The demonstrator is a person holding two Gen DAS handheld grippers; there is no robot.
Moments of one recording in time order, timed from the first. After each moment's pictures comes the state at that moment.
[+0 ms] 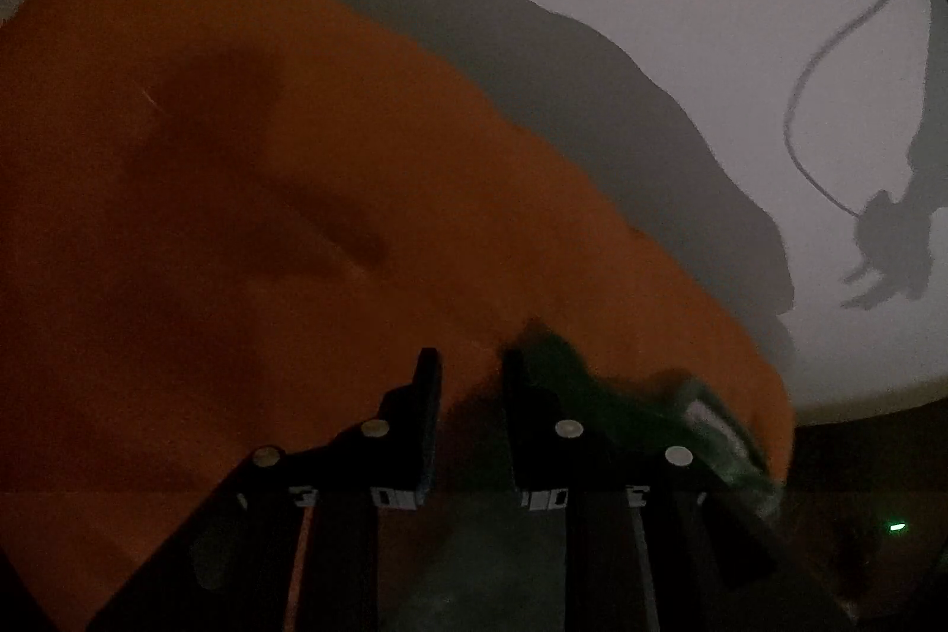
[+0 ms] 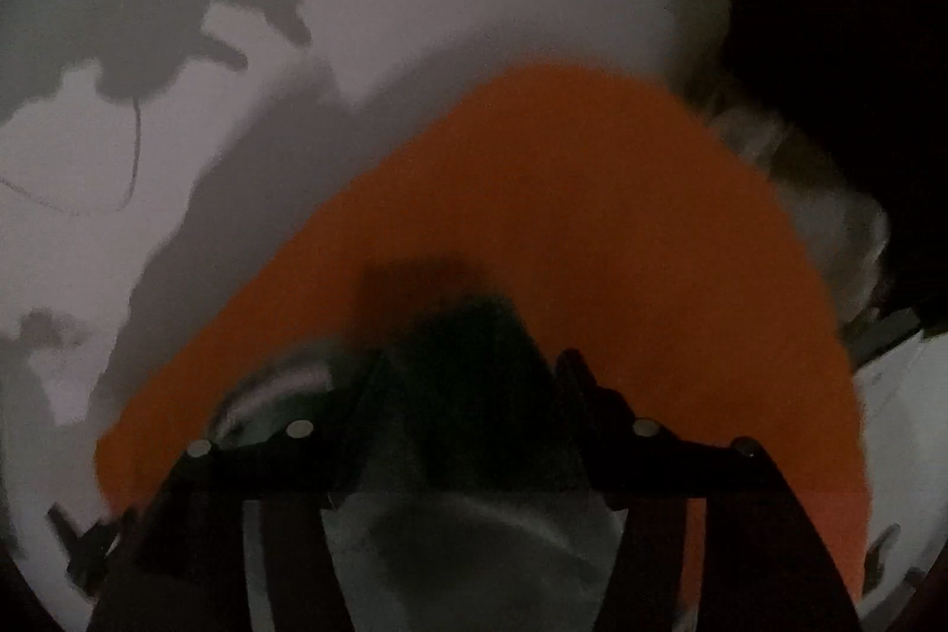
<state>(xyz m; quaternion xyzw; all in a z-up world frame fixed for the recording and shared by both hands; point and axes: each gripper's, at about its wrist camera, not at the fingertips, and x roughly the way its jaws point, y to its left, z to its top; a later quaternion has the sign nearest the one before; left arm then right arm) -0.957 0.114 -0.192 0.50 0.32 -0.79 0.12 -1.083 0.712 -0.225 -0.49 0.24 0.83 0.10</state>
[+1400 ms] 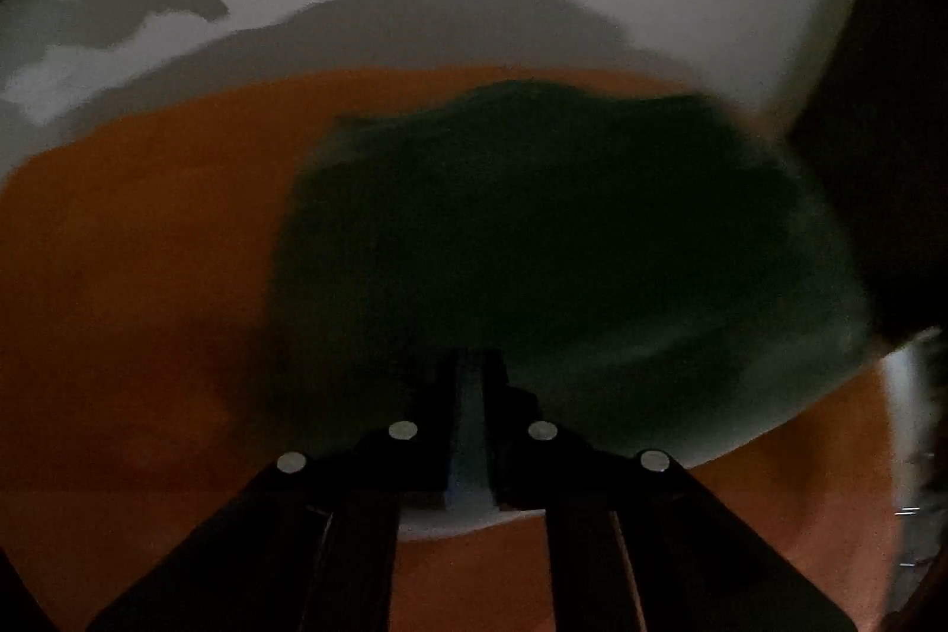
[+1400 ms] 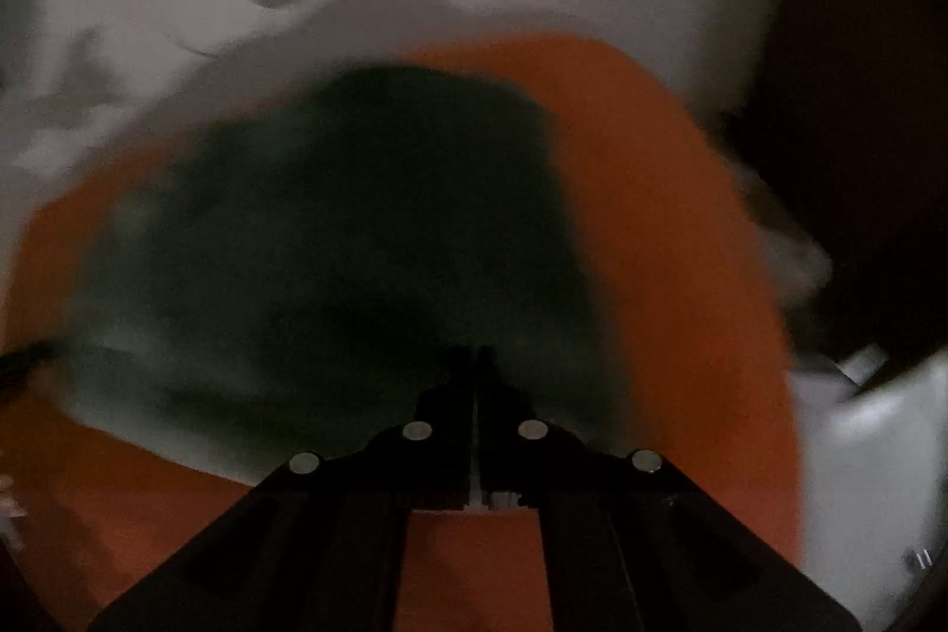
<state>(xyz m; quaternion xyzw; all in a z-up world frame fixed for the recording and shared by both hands) -0.768 0.280 -0.206 0.47 0.03 -0.88 -0.06 -0.846 0.621 -0.282 -0.48 0.06 0.87 -0.05</state>
